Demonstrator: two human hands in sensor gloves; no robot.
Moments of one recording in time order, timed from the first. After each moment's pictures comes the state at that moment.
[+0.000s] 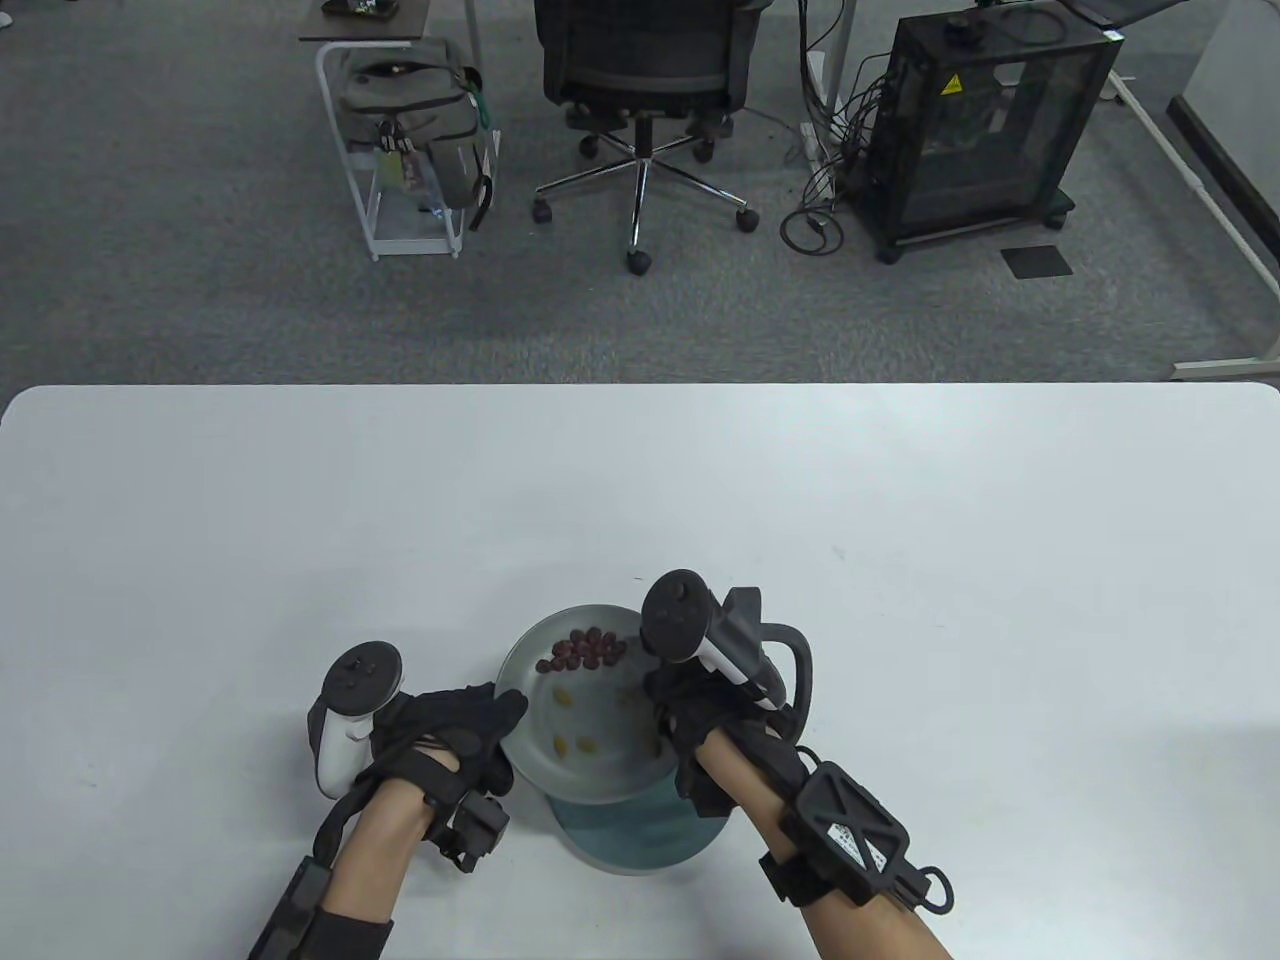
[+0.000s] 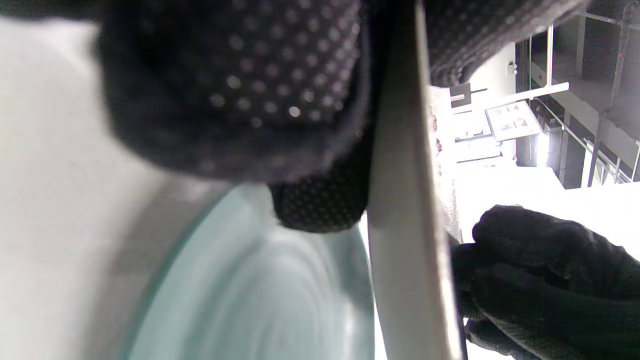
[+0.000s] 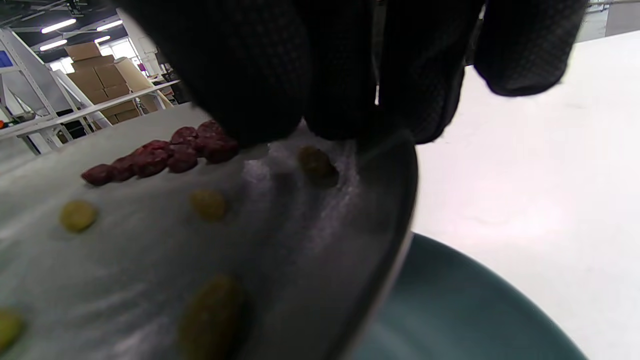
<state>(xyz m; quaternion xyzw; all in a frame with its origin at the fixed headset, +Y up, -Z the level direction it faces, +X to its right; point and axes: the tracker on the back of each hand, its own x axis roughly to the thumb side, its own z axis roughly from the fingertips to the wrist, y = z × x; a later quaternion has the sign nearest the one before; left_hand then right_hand) -0.236 -0.757 -0.342 -0.18 -0.02 0.60 0.78 0.031 -0.652 -0.358 0.03 0.05 0.99 0.13</state>
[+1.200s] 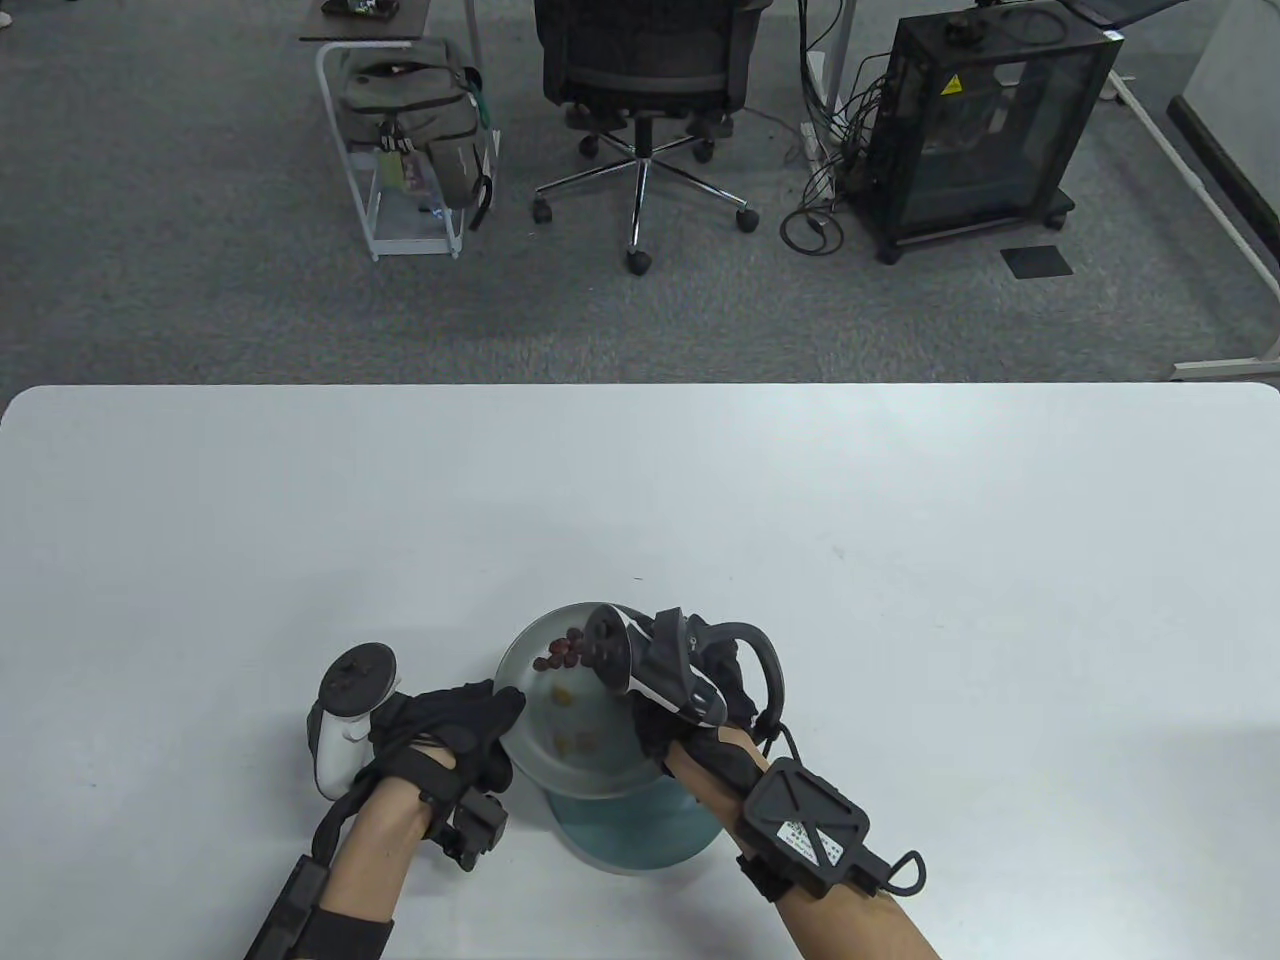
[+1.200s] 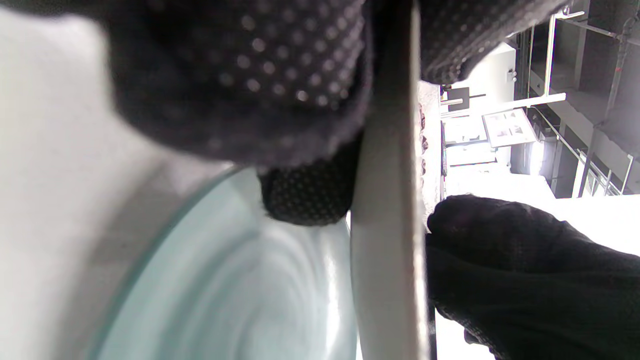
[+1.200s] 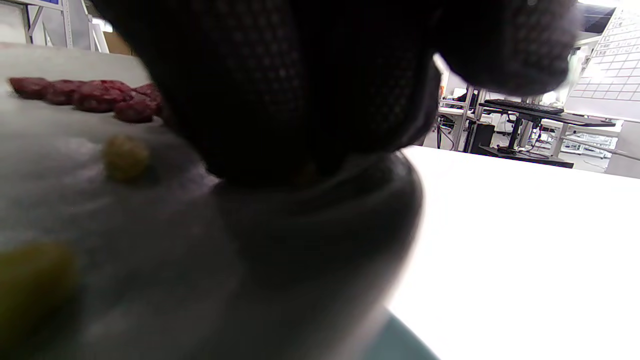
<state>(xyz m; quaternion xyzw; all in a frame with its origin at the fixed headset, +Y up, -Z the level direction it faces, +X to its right) -0.236 -0.756 -0.341 -0.18 -0.02 0.62 0.76 -0.004 -0.663 -0.357 0.08 -0.05 1.00 -0.02</state>
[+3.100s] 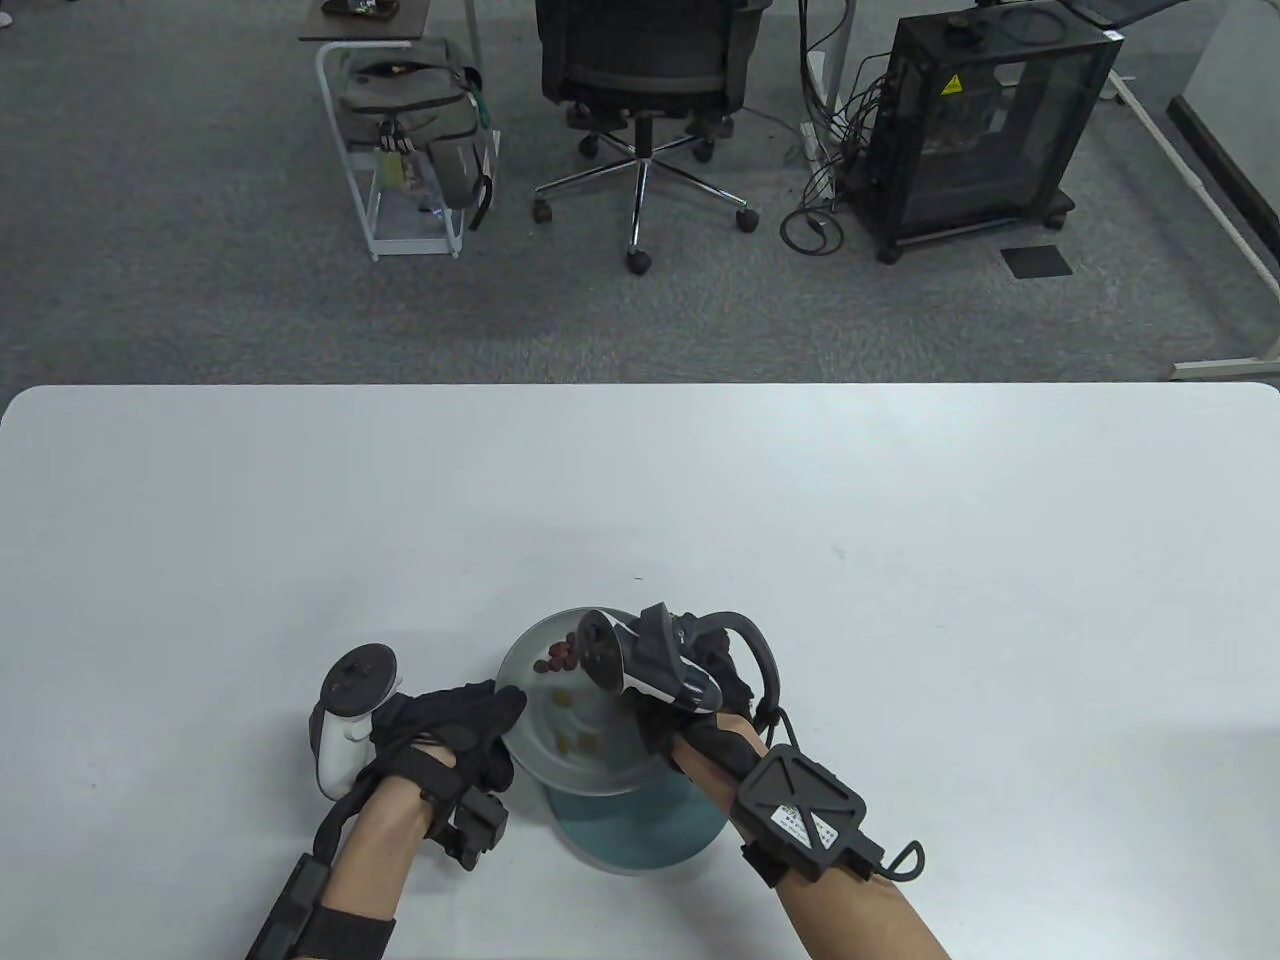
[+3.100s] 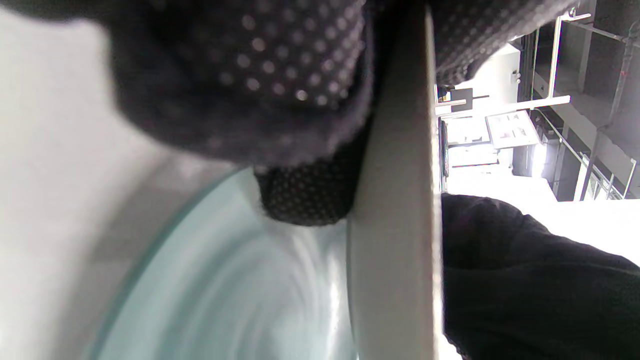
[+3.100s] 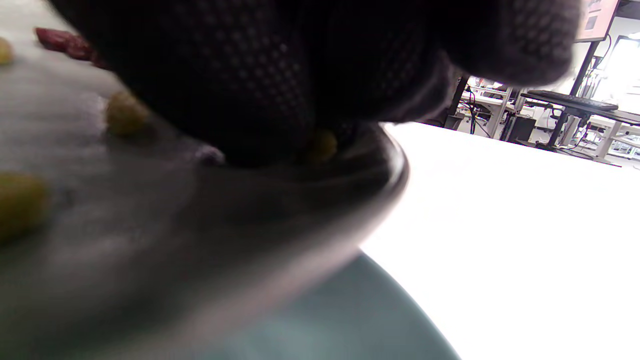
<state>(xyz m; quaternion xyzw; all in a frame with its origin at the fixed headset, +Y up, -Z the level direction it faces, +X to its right) -0.235 -0.759 -0.341 -0.18 -0.02 0.63 0.76 -0.006 -0.674 -0.365 0.13 -0.01 0.99 -0.05</state>
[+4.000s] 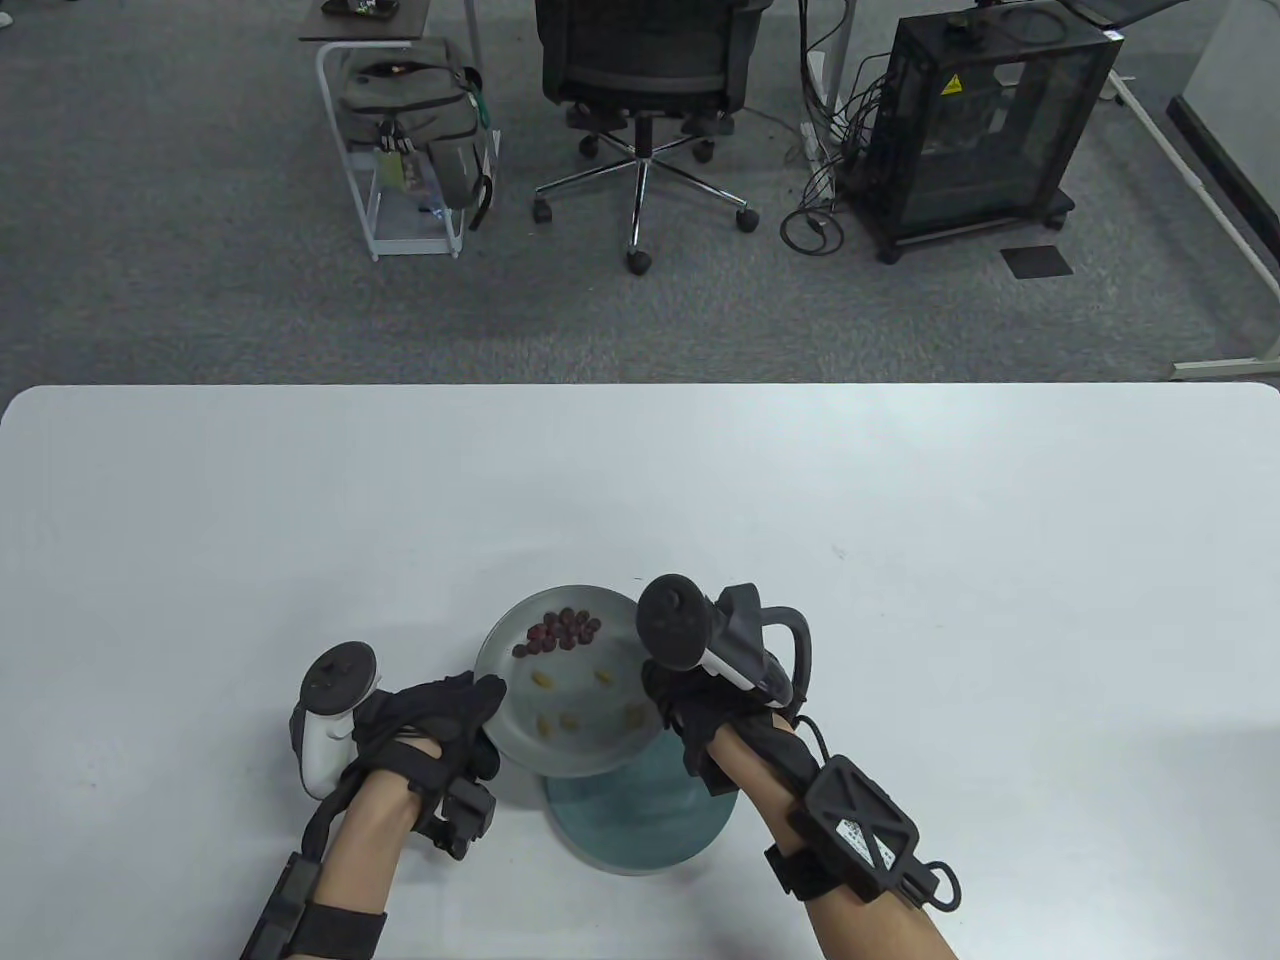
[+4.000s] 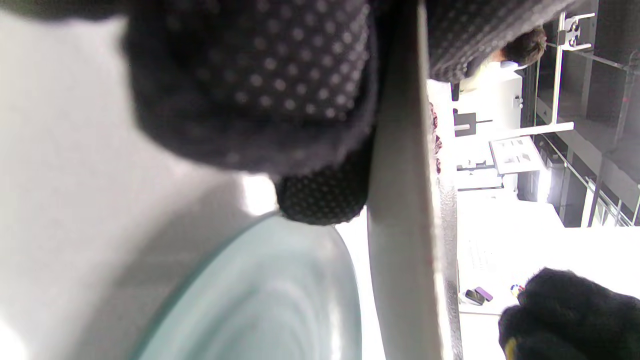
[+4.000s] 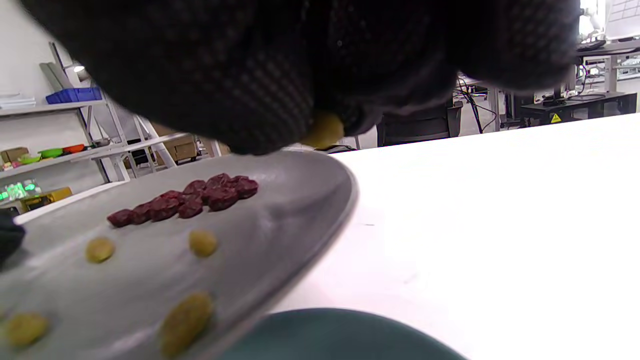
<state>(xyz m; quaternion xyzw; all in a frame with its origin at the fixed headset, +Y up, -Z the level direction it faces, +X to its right) -0.255 -0.759 -0.345 -0.15 0.02 0.63 0.76 0.036 -0.632 -0.352 0.10 -0.03 0.98 0.14</state>
